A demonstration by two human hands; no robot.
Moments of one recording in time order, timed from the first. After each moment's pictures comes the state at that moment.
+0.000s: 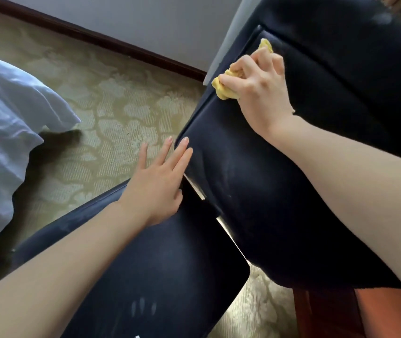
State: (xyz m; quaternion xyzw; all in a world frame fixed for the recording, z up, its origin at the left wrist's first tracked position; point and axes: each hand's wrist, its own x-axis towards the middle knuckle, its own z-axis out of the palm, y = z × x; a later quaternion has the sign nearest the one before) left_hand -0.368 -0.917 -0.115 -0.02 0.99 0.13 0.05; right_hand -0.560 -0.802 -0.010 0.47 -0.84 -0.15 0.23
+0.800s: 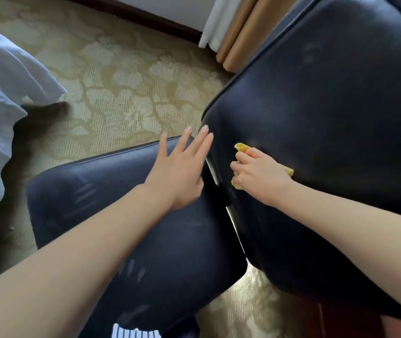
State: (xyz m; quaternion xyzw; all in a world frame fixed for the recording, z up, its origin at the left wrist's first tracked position) left_hand -0.365 -0.865 -0.144 0.02 0.97 0.22 0.11; right_hand -0.459 -0.685 -0.124 0.57 -0.72 -0.38 -0.11
